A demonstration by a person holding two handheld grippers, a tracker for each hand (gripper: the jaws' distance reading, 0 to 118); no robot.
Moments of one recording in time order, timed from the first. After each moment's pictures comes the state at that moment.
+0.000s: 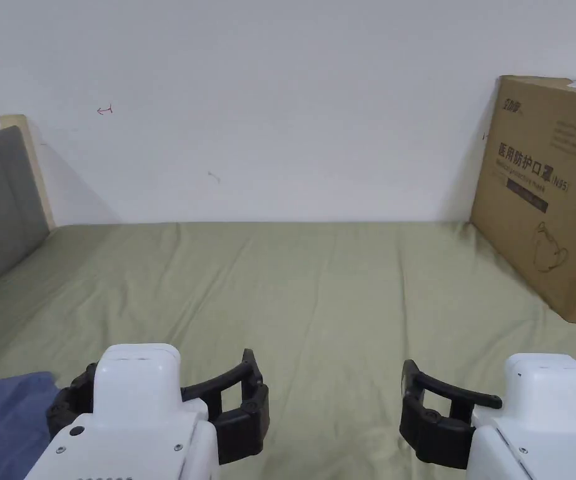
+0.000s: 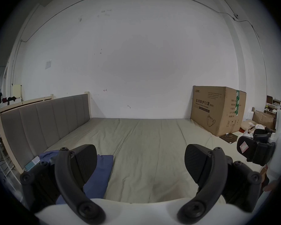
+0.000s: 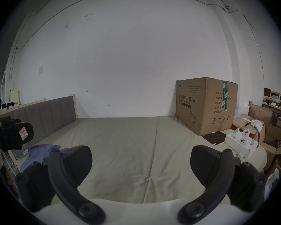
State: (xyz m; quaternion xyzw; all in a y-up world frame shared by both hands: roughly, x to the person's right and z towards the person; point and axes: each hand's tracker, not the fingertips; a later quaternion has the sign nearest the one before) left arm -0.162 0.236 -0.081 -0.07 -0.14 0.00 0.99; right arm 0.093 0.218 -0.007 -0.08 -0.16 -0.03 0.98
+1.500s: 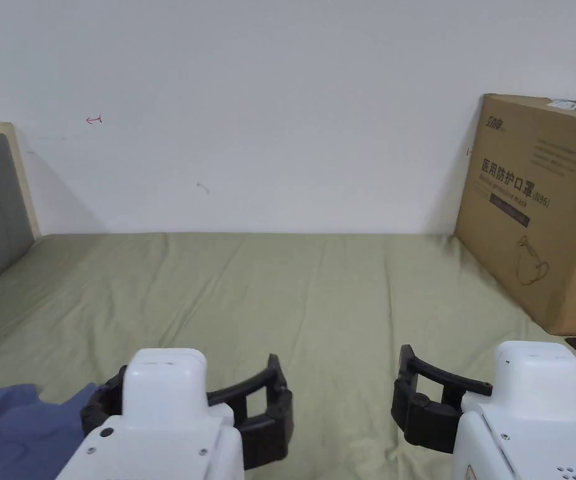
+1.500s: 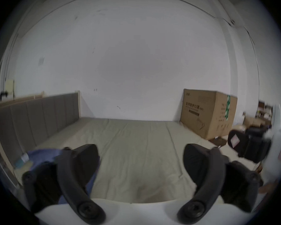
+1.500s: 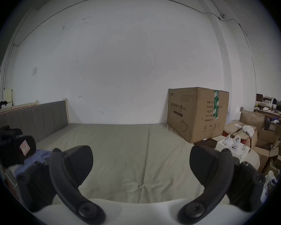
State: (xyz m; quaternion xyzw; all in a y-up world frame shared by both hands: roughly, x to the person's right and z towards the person) left arm -0.151 0.244 -0.080 -0.08 -0.18 0.05 0.98; right arm 0.082 0.241 -0.005 -0.05 -0.20 0.00 0.98
